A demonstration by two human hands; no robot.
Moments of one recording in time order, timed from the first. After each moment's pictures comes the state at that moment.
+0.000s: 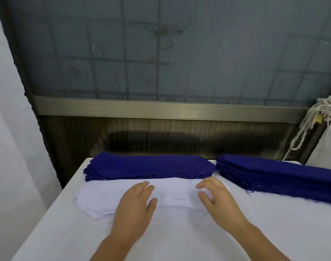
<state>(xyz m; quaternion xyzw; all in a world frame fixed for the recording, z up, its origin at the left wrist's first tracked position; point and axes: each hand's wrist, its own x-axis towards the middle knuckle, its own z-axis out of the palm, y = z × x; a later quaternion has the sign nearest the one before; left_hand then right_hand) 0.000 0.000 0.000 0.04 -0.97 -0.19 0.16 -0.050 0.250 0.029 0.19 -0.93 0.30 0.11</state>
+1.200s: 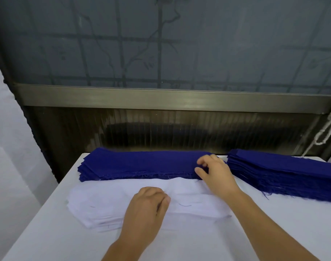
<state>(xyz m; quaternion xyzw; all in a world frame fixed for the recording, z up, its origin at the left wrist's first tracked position) -0.029 0.015 -0.010 -0.07 -0.94 -0.25 0.21 -0.148 0.219 0.027 0.13 -0.95 0.26 0.10</state>
